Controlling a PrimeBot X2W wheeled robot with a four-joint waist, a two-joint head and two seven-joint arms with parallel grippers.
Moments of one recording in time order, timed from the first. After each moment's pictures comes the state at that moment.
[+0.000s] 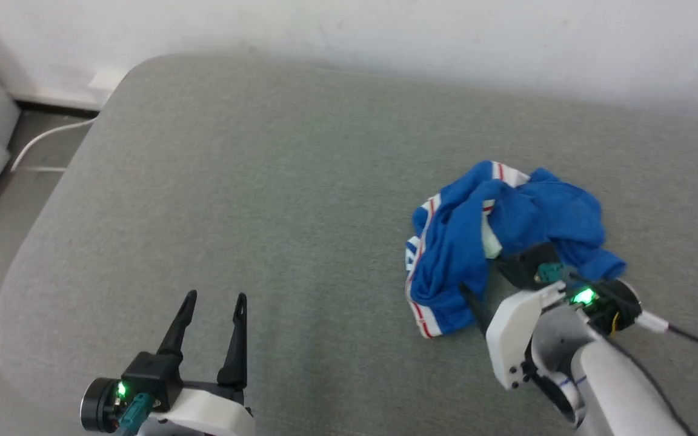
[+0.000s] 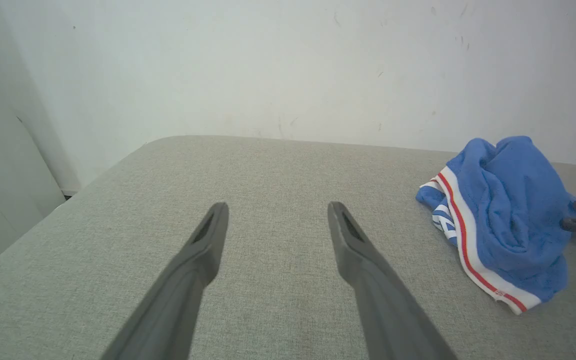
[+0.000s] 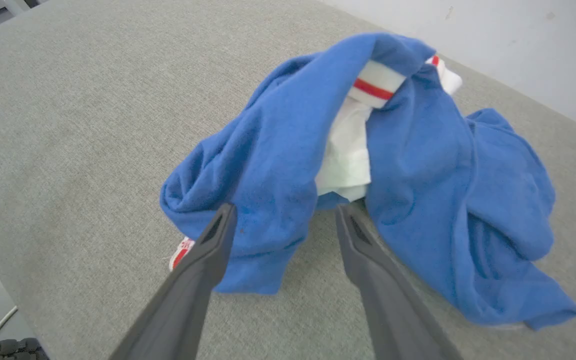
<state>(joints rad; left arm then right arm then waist) 0.04 0.14 -0.14 0.08 -0.17 0.01 -0.26 -0.25 -0.12 0.28 0.27 0.12 0.13 0.31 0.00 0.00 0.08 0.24</state>
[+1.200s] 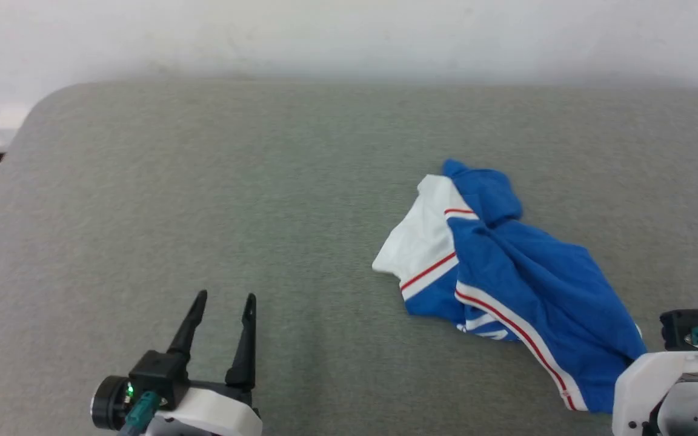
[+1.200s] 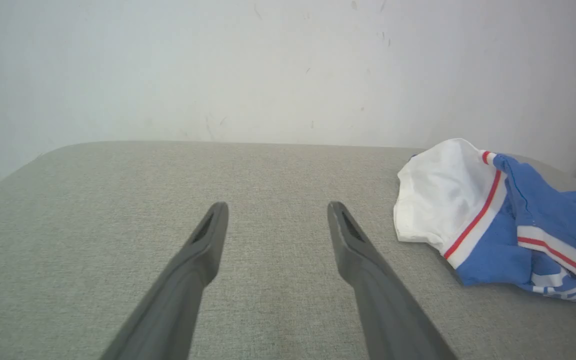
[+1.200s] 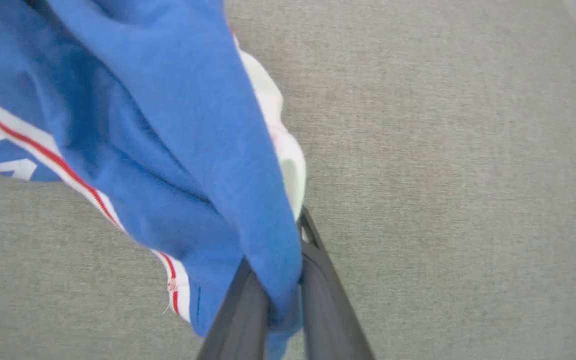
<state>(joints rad) 0.03 0.07 -0.08 0.11 -0.12 -0.08 -0.26 0.04 -0.06 -0.21 0.04 0.00 0.13 0.52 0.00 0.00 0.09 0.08</state>
